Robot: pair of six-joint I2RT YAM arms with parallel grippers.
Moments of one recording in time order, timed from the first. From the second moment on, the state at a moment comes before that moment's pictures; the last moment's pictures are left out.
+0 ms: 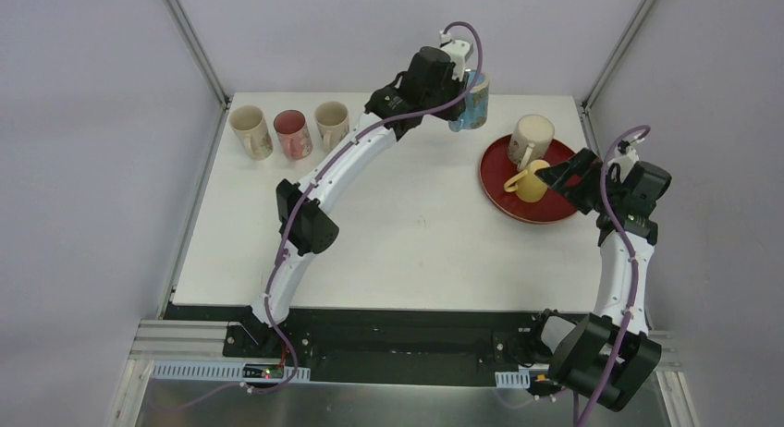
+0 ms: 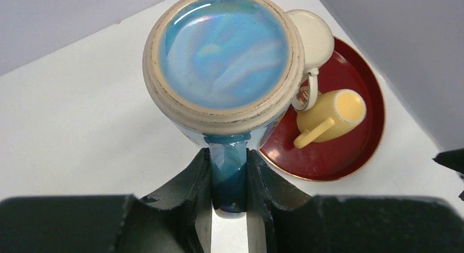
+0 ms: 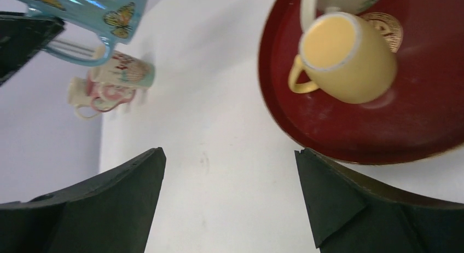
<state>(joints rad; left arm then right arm) -0.75 2.30 2.56 -0.64 -0.03 -0.19 -0.44 1.05 0.85 -0.37 -0.71 0.39</state>
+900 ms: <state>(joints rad) -0.64 2.17 2.41 -0.62 0.43 -0.61 -0.13 1.17 0.71 0.57 -0.82 1.27</state>
